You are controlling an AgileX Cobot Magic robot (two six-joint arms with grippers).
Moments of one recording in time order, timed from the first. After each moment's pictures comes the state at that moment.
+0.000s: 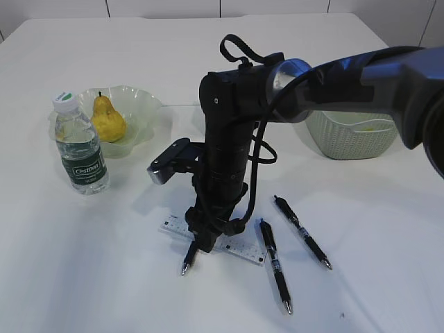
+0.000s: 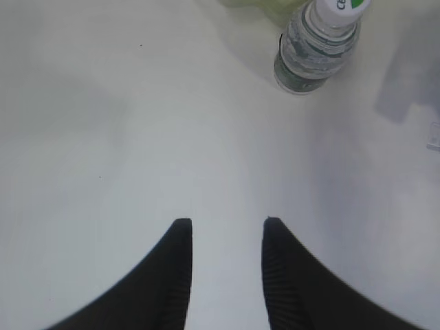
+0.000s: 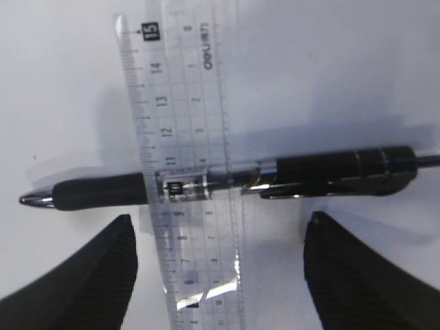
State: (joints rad) left arm -0.06 1.38 -1.43 0.07 1.25 -0.03; right arm 0.58 2.30 -1.78 0.18 1.11 -0.59
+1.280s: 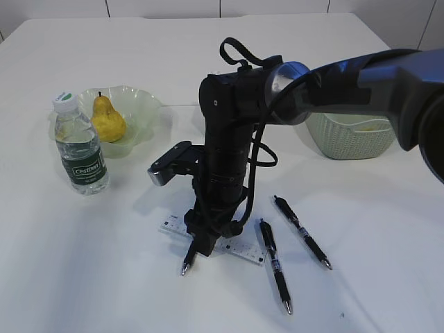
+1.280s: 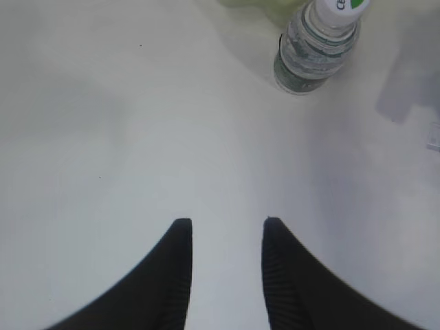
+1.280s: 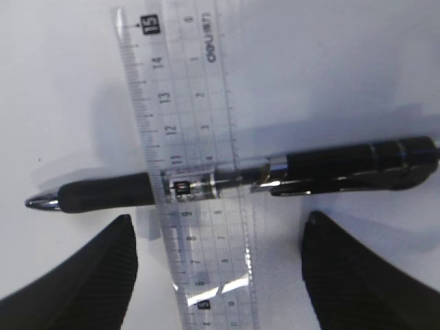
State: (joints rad) left arm -0.06 1.38 -1.43 0.07 1.25 -0.03; right arm 0.58 2.31 -1.78 0.19 1.12 -0.55
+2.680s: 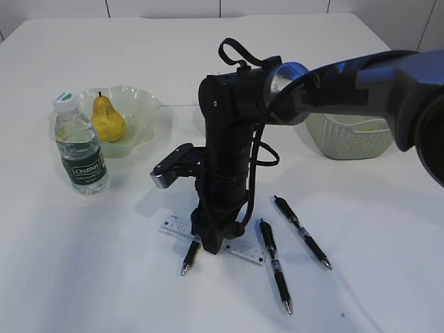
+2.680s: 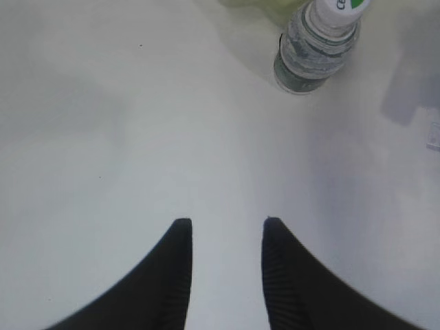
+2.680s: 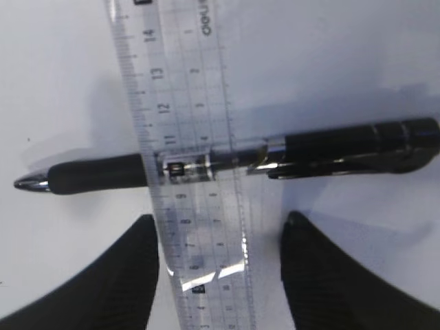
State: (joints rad) left arm -0.06 1.38 -1.43 0.07 1.25 -0.03; right arm 0.58 2.33 -1.79 0.17 1.16 -0.55
